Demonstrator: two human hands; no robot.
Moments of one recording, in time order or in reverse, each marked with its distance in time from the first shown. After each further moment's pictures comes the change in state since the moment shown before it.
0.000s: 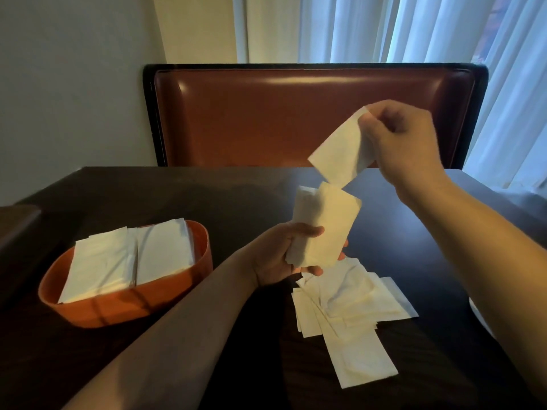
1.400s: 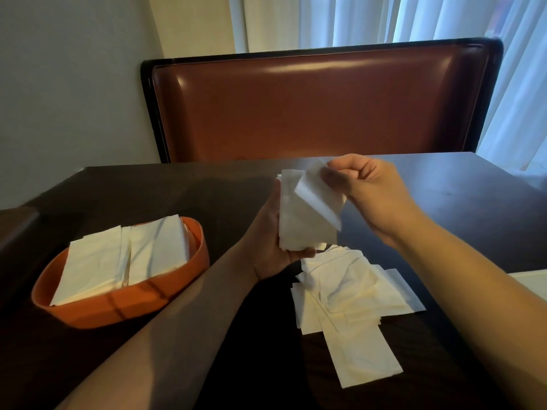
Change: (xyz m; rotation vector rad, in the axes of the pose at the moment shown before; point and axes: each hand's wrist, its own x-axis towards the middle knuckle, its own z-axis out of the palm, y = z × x) left_hand 0.011 -0.006 -0.009 -0.127 0.173 0.118; right_hand -0.048 0.049 0.023 0.532 -0.358 0.224
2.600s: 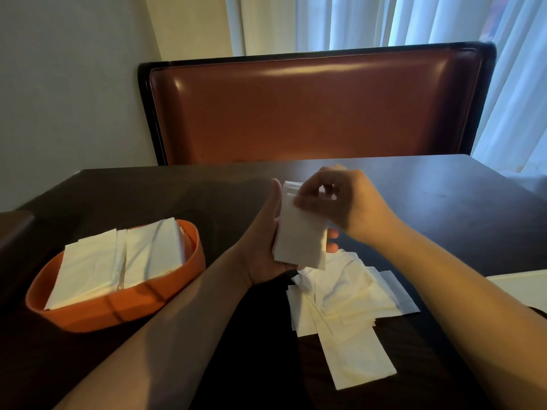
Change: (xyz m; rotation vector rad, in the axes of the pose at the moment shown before) left_hand -0.003 0.003 0.007 -0.103 -0.098 -0.112; right_hand -0.004 -0.006 0.011 -0.645 -0.136 -0.214
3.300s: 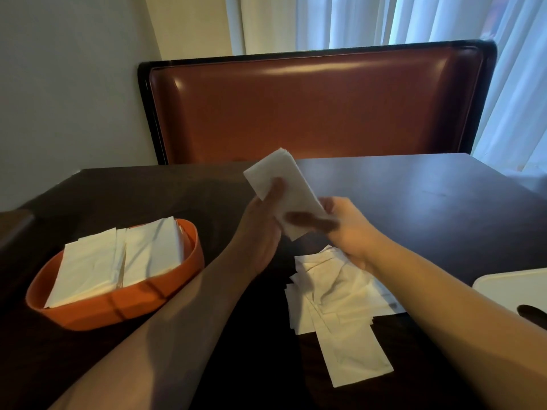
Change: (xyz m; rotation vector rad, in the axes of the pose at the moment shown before) left_hand 0.013 -0.001 -0.014 0.263 0.308 0.486; right_hand -0.015 0.022 0.028 0.539 -0.151 0.334
